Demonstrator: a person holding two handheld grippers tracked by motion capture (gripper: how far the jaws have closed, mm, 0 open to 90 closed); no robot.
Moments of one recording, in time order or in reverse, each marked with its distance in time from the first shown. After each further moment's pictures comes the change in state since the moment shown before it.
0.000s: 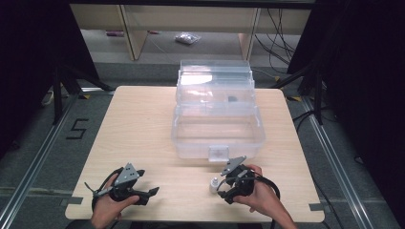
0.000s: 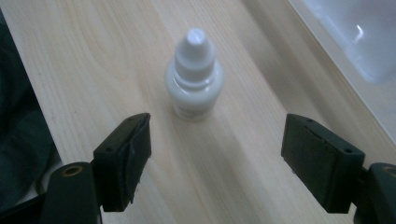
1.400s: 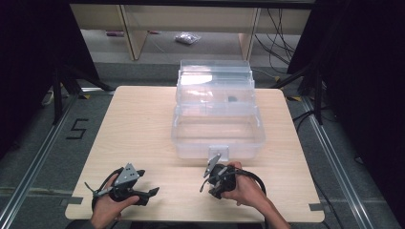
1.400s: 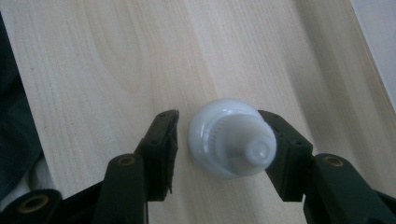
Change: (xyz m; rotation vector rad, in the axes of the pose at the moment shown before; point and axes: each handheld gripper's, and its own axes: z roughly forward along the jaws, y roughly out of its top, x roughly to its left) left arm 0.000 0.000 -0.001 0.002 -0.010 0.010; right arm 0.007 0.035 0.033 0.170 0.070 -0.132
